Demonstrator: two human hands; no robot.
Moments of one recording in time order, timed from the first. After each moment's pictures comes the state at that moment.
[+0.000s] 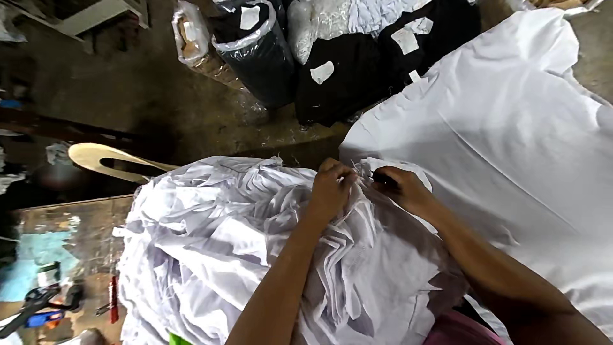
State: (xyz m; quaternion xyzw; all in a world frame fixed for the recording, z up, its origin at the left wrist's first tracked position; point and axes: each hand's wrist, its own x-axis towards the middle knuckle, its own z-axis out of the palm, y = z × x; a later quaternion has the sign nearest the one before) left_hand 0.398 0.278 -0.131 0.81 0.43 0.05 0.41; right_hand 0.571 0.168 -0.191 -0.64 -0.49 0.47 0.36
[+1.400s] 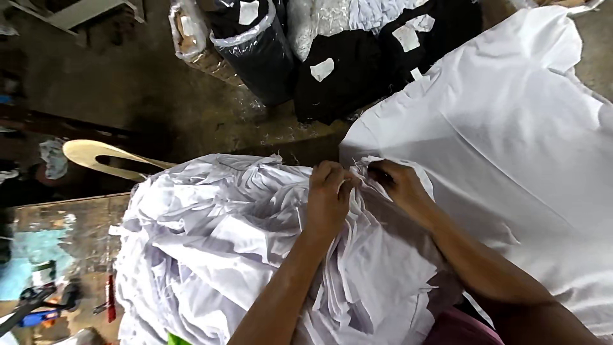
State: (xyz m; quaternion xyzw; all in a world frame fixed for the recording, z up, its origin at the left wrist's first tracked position) left_hand 0.384 0.256 -0.119 0.85 0.39 0.14 0.33; right_hand 0.555 0.179 -0.187 -0.65 -0.52 0.34 0.42
